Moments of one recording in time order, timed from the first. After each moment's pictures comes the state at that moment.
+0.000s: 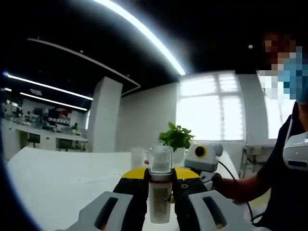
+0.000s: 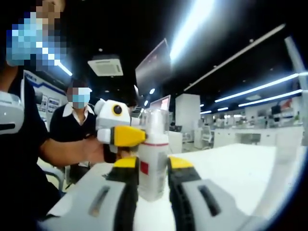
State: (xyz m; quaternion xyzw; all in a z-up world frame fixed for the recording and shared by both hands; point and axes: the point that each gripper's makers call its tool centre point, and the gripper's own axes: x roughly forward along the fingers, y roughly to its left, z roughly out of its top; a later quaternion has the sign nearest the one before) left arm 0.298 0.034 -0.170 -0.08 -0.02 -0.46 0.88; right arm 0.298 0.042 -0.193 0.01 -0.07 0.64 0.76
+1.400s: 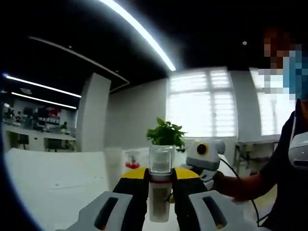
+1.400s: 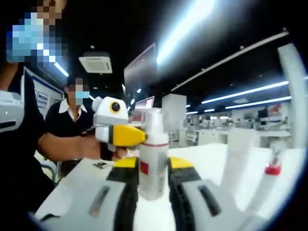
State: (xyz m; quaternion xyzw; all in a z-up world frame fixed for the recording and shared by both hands) left arm 0.319 -0.051 -0.175 -0.06 -0.01 -0.51 0.86; right arm 0.318 -0.046 -0.197 -0.01 -0.08 0.59 0.81
